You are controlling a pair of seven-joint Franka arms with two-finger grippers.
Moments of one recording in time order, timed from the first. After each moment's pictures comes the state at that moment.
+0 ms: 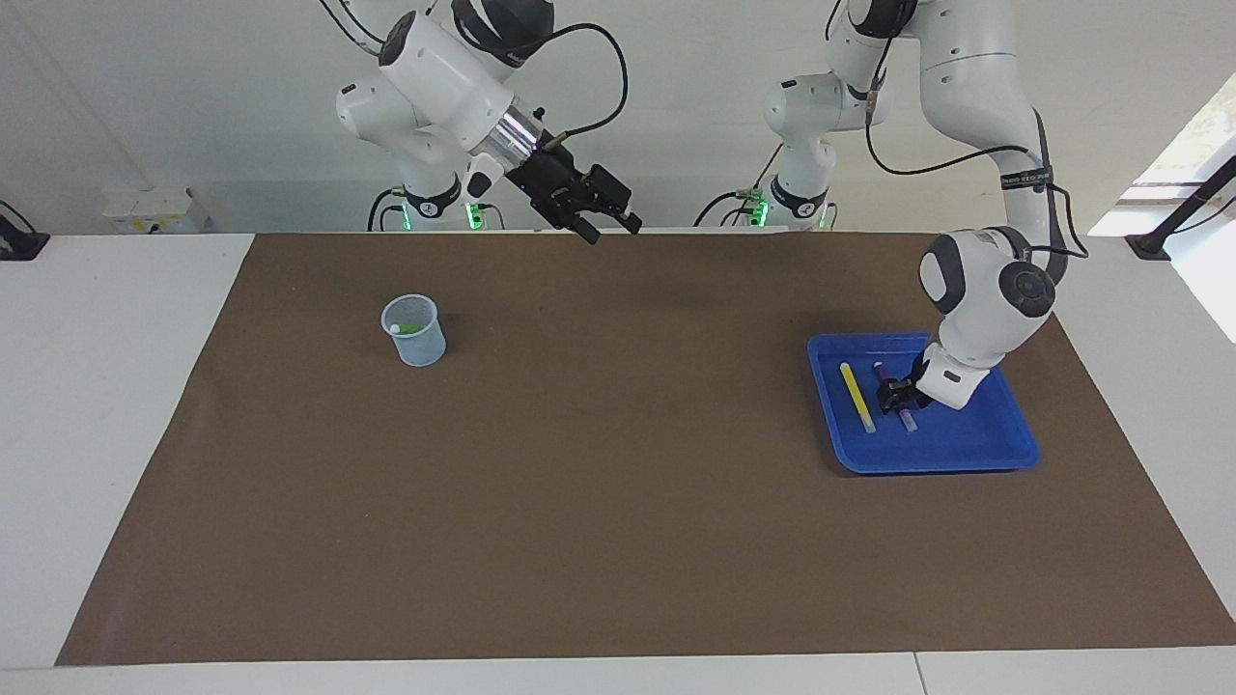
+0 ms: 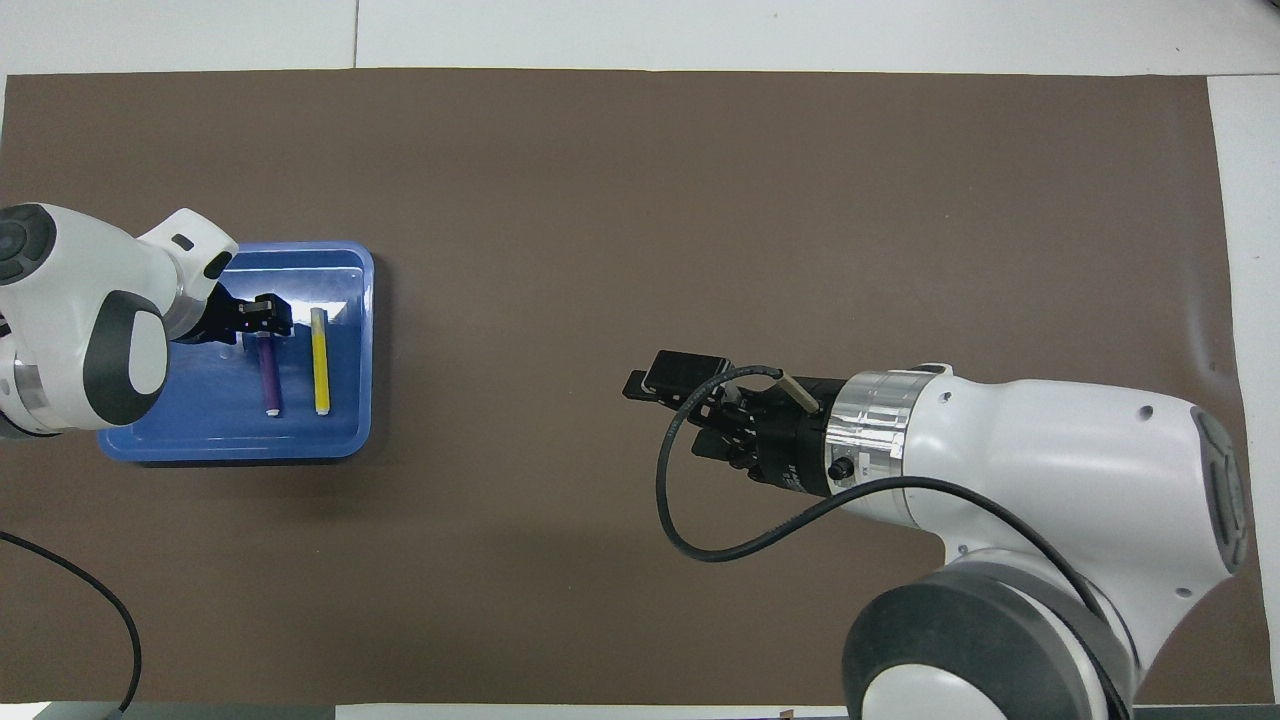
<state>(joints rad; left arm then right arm) 0.05 0.28 -0.05 -2.02 0.01 2.21 -0.08 0.47 -0.23 0.06 -2.15 0.82 2.33 0.62</state>
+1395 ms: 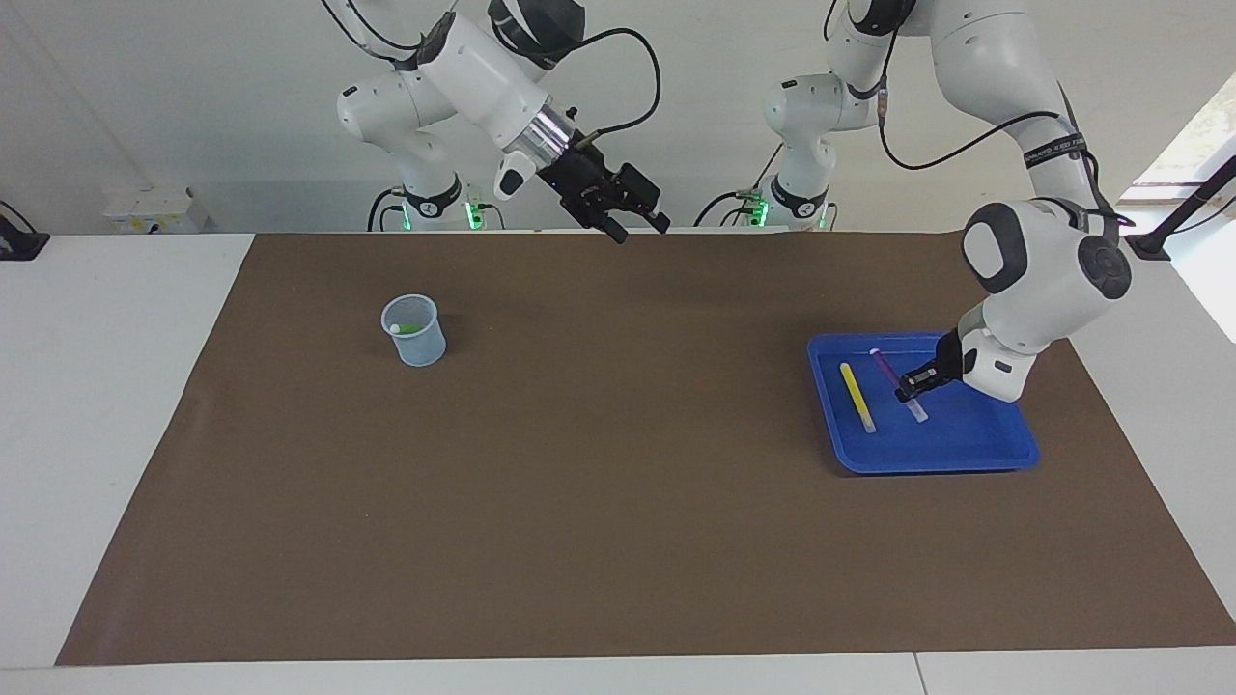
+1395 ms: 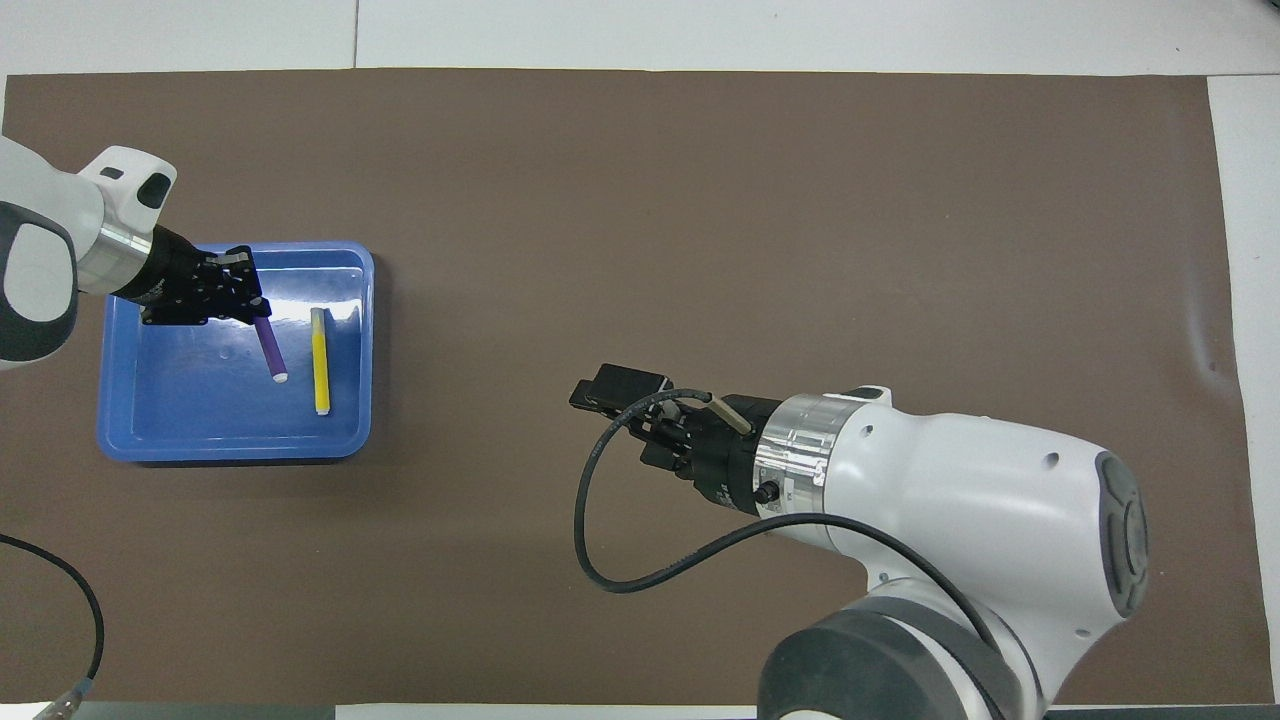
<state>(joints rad) 0.06 0.26 -0.06 -1.77 -0.22 1.88 -0.30 0.55 -0.19 0.06 -2.15 0.82 2.44 0.68</state>
